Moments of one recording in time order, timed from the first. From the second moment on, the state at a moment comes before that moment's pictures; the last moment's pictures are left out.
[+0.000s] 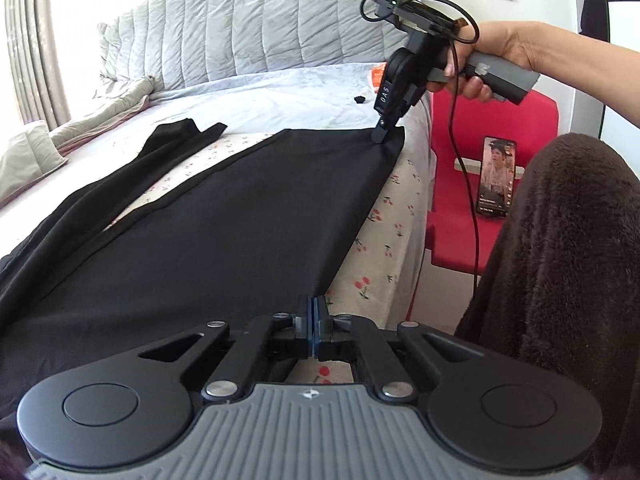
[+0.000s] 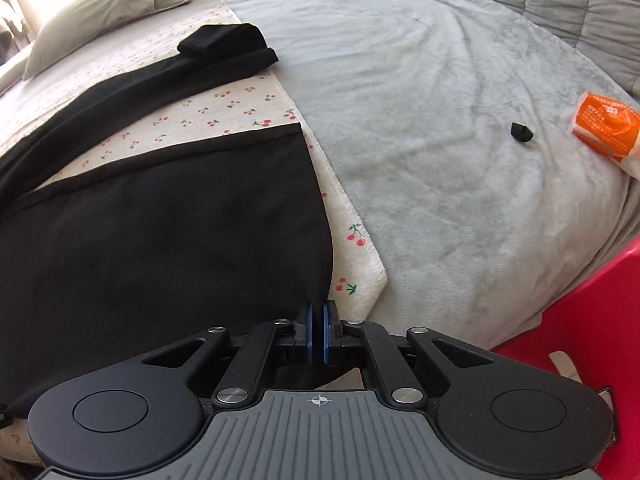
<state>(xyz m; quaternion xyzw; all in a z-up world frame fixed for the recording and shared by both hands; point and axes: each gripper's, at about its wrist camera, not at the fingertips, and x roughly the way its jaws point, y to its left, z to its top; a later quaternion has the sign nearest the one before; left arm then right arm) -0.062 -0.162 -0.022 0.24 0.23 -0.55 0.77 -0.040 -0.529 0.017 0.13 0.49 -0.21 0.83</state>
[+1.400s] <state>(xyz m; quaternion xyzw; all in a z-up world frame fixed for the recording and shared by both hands) 0.026 0.232 0.008 -0.15 0.32 0.15 0.92 0.018 -0.103 0.010 -0.16 0.31 0.31 0.89</state>
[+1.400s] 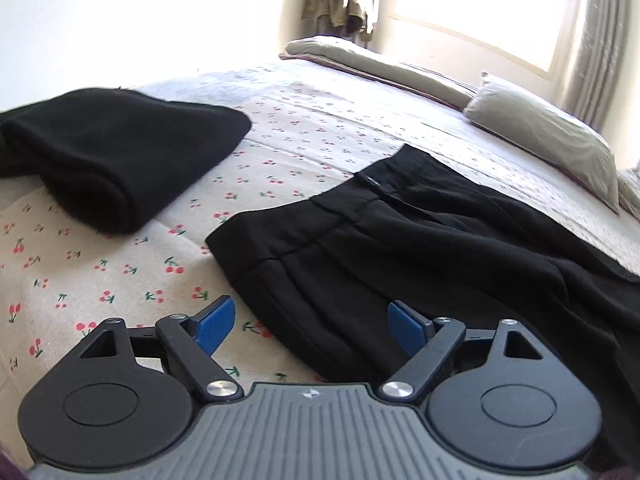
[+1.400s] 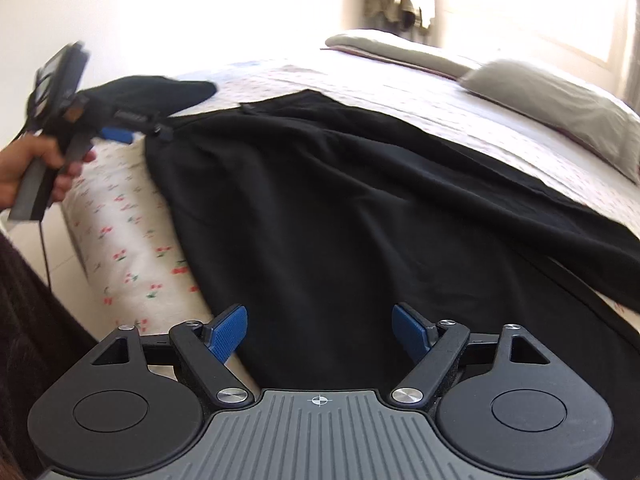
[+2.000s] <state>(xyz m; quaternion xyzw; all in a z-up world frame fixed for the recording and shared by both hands) 0.005 0.271 0.013 -0.20 0.29 0.20 0.91 0.004 -0.055 0.011 -0.18 0.30 0.42 0.84</state>
